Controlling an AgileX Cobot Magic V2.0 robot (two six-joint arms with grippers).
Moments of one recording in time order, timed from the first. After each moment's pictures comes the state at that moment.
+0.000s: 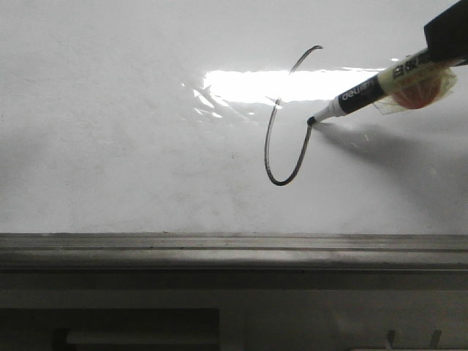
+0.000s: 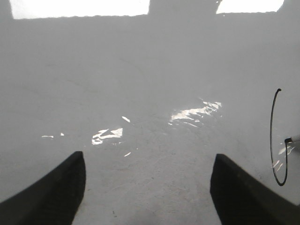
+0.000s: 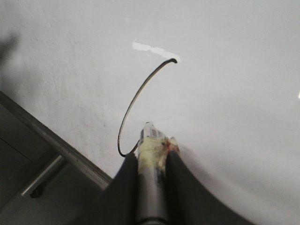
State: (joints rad) left arm -0.51 0.70 -0.47 -0.72 0.09 0.56; right arm 0.27 0.79 -0.56 0.93 0.50 -0.87
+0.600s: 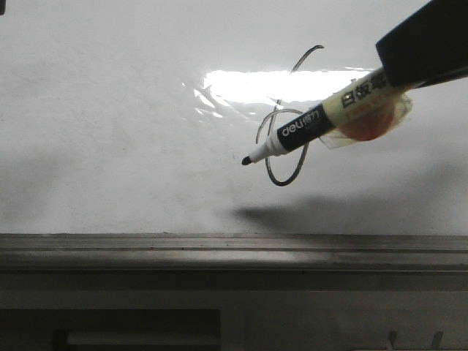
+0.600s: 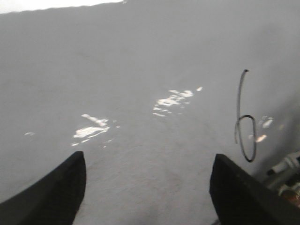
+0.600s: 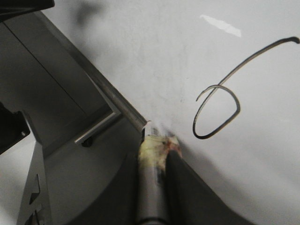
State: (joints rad) left arm -0.57 0.71 -0.52 -0.72 0.20 0.64; right arm 0.32 0.86 -0.61 1.05 0.73 -1.05
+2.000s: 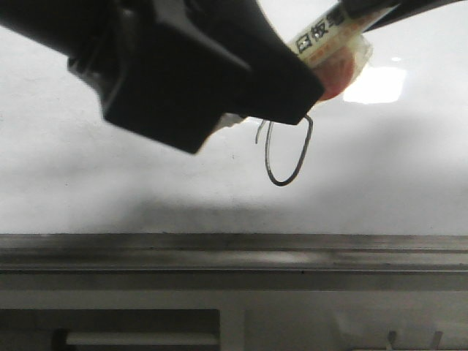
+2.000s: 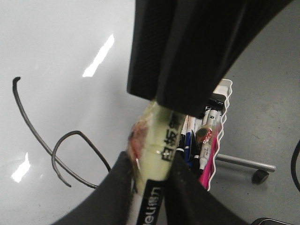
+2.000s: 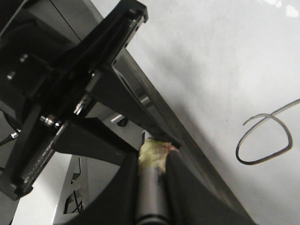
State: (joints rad) left arm -1.04 1.22 -0.77 -0.63 0.13 0.85; right arm 0.32 1.00 -0.80 1.04 0.95 -1.04
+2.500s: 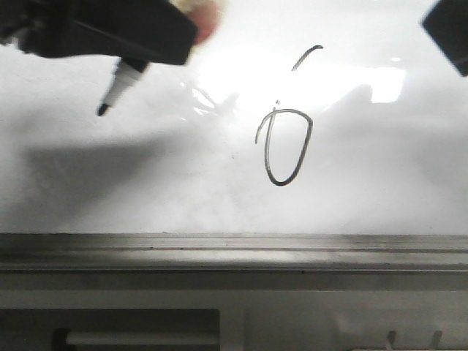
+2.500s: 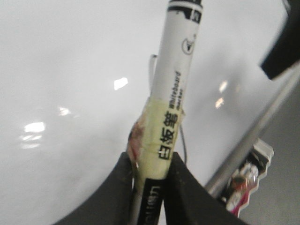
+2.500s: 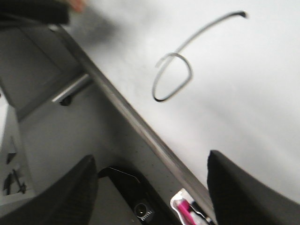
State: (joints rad) left arm -0.91 1.02 -0.60 -1.02 -0.05 0.83; right arm 0.15 0.91 -0.80 0.76 1.00 -0.89
